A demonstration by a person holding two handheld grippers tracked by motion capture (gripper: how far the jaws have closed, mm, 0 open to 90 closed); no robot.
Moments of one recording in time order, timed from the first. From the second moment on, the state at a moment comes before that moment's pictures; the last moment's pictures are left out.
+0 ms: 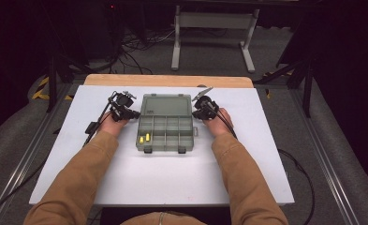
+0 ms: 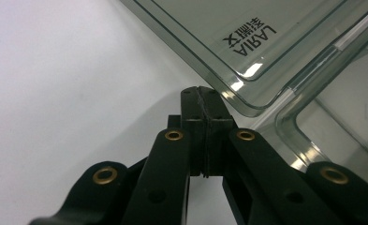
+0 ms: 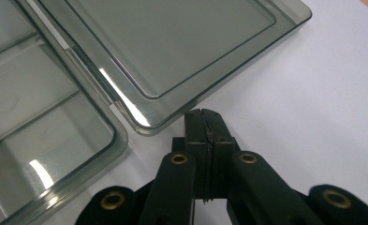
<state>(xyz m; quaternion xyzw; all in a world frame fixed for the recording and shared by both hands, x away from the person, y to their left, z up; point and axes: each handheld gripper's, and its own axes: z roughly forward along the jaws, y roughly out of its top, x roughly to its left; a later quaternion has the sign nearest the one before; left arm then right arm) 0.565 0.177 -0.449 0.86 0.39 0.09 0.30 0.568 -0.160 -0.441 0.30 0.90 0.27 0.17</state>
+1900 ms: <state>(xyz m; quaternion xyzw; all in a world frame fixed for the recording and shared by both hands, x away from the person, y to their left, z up) 0.567 0.171 -0.448 0.84 0.41 0.13 0.32 0.579 -0.156 -0.435 0.33 0.88 0.28 0.19</state>
